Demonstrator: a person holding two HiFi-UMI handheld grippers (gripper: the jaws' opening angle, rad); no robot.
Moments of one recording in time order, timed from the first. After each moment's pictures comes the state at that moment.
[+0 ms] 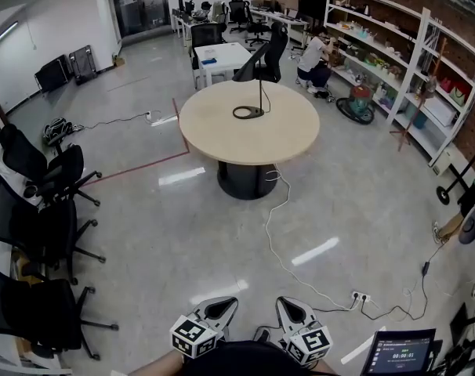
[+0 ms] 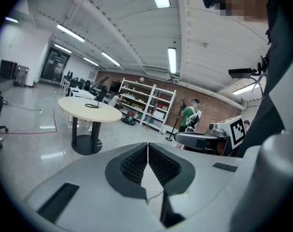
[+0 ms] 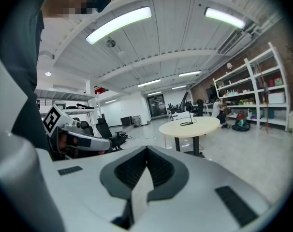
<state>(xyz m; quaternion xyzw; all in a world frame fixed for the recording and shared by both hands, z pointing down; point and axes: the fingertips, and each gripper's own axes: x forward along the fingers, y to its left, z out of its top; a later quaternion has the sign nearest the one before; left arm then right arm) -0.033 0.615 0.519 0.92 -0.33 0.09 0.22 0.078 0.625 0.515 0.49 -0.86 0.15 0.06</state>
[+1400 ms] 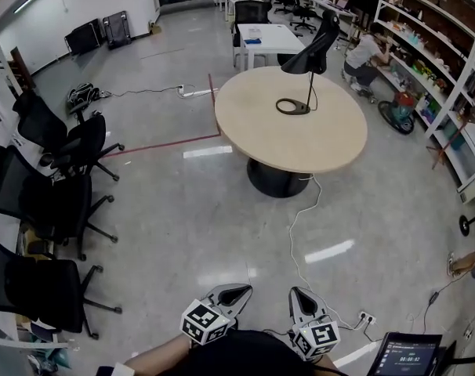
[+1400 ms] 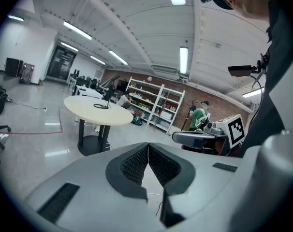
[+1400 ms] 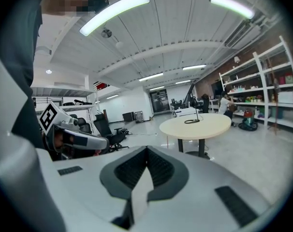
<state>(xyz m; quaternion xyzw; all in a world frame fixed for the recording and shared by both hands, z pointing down) -0.063 0.483 0.537 0.90 -0.35 0.09 0.23 0.048 0.480 0.537 0.47 -0.87 0.16 0.09</state>
